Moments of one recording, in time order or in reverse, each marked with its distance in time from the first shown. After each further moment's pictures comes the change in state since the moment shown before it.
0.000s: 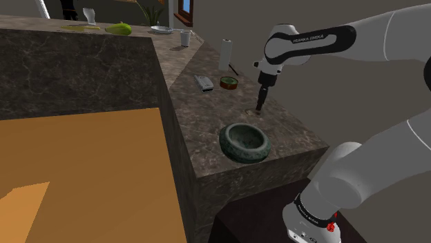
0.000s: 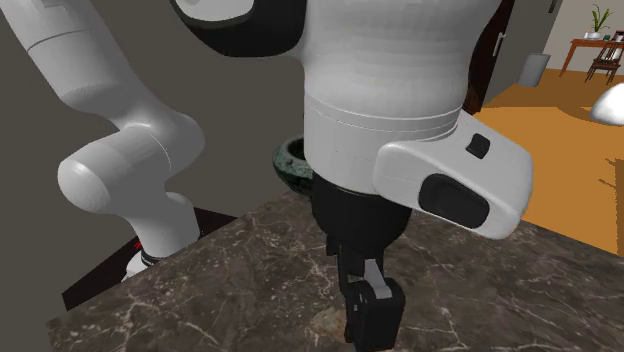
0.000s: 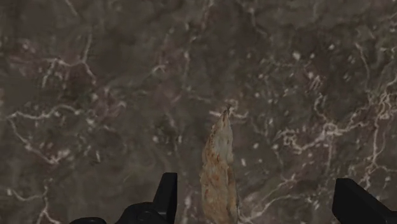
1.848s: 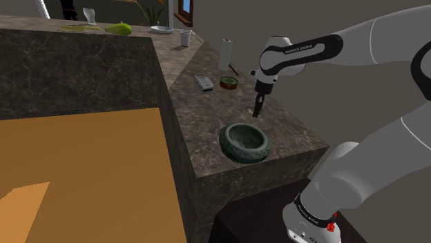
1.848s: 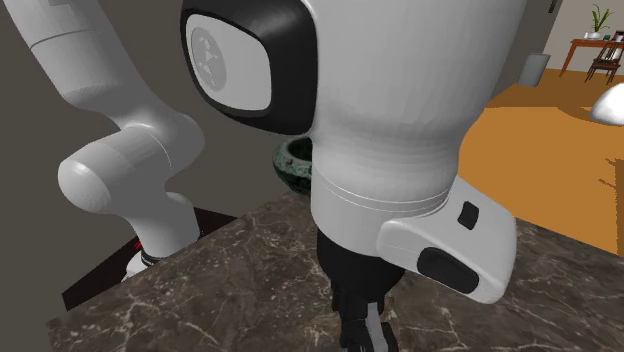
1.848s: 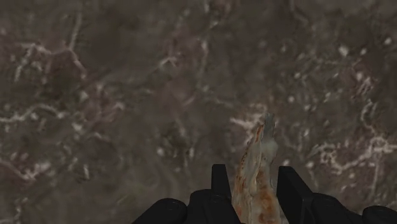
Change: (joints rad) arm 0.007 0.057 -0.020 -0.059 0.007 0.115 -0.049
